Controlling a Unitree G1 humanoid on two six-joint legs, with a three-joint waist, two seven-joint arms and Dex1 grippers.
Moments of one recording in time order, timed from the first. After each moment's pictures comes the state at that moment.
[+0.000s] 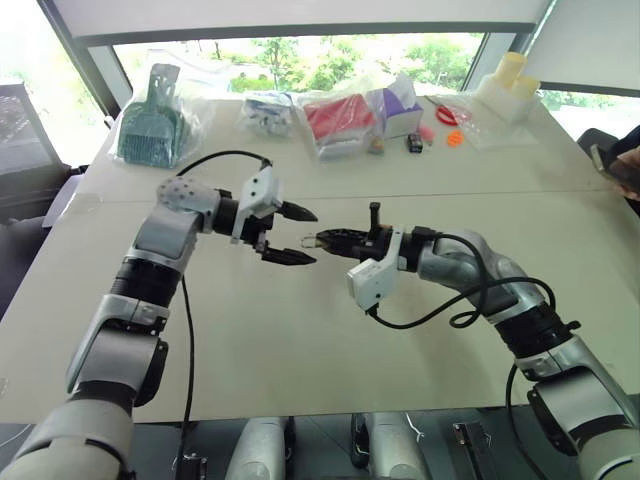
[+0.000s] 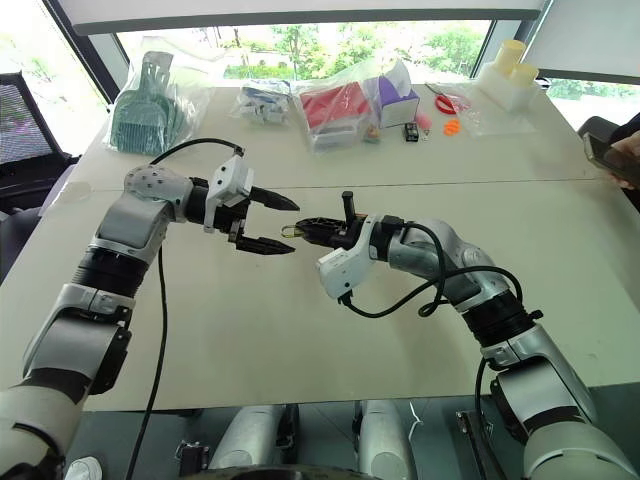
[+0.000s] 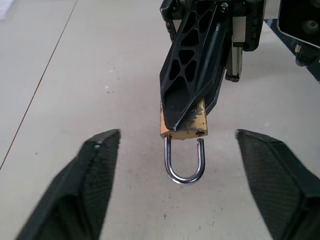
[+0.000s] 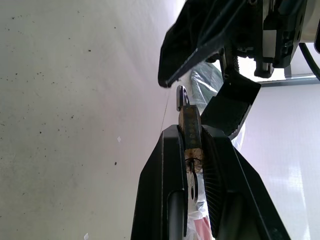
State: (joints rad) left arm -0.88 0.53 -0.20 0.42 -0.23 0.17 -1.44; right arm -0.67 -0.61 0.37 0.12 -0.53 -0.66 0.57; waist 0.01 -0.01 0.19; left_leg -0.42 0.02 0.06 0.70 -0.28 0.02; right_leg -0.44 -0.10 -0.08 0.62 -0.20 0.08
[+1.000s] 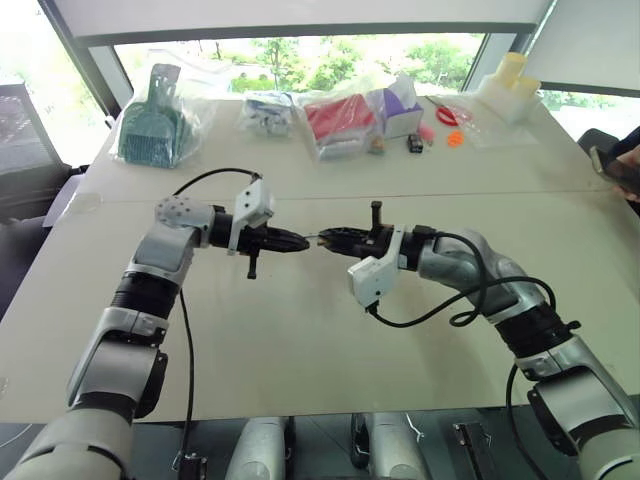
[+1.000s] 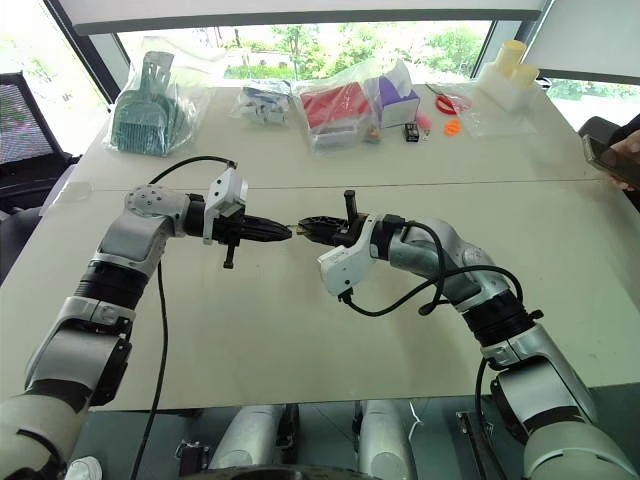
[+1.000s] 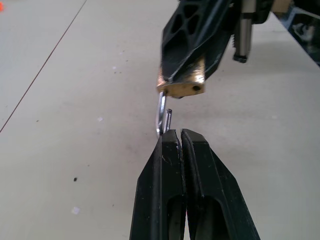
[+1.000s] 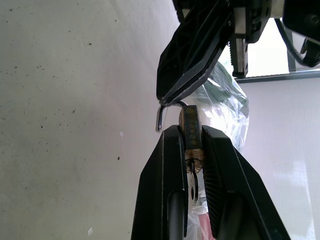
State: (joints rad) left arm -0.82 0.51 -0.18 0.48 -0.22 0.14 -1.40; right arm -0.67 -0.61 0.37 0.13 -0.52 -0.64 0.57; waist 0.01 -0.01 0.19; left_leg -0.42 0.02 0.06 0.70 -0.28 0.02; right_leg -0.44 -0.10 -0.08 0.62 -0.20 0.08
